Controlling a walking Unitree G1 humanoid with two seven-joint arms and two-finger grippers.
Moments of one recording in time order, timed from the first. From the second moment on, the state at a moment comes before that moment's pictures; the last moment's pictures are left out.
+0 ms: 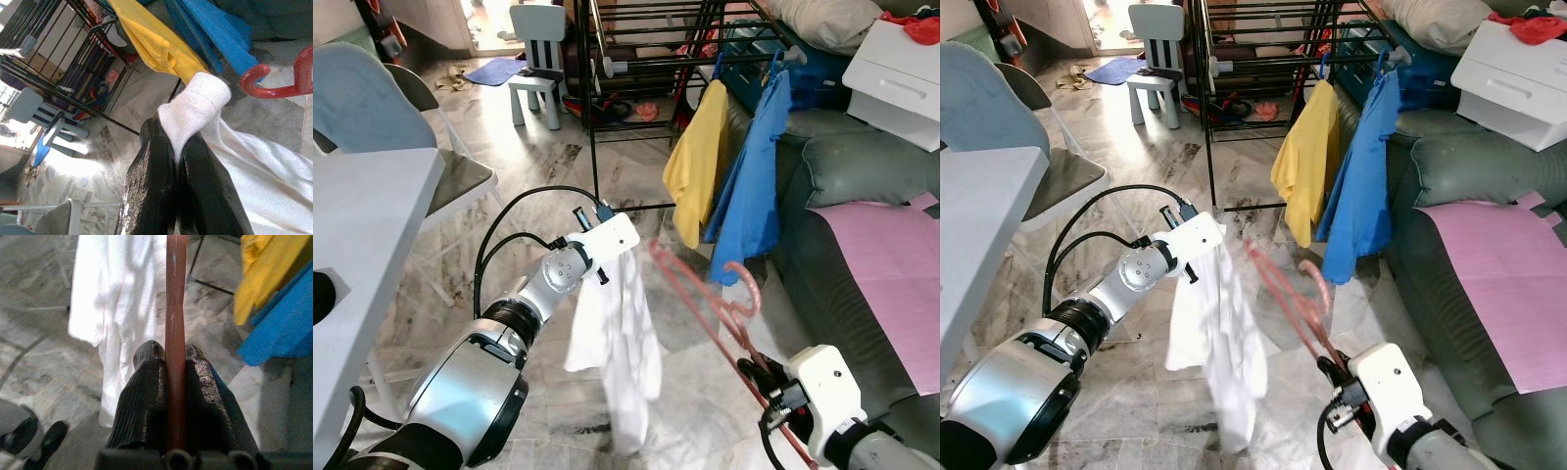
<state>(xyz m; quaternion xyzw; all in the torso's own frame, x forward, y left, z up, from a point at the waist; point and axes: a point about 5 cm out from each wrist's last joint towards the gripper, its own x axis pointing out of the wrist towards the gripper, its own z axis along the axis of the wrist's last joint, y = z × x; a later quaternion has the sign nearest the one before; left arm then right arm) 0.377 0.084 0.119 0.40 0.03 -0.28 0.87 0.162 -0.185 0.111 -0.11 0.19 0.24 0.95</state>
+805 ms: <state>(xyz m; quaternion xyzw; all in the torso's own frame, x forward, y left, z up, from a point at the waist) 0.380 0.091 0.125 0.38 0.03 -0.30 0.87 0.149 -0.170 0.108 -0.09 0.21 0.31 0.92</state>
